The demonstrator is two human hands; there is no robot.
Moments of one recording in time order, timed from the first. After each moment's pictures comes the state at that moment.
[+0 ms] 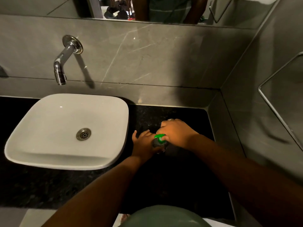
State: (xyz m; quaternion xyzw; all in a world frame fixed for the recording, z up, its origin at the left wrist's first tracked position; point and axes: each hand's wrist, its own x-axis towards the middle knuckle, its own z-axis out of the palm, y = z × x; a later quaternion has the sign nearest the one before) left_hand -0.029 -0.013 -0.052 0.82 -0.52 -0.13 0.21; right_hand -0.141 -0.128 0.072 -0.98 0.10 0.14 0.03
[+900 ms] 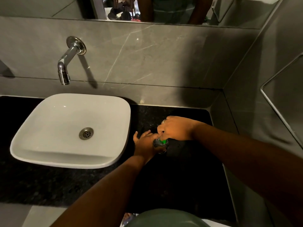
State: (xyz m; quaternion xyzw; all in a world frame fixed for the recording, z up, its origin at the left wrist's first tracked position) left_hand -0.038 -0.014 -0.033 0.84 -0.47 -0.19 0.18; right_hand -0.131 -0.142 0.096 -0.96 -0.17 0.19 -0.12
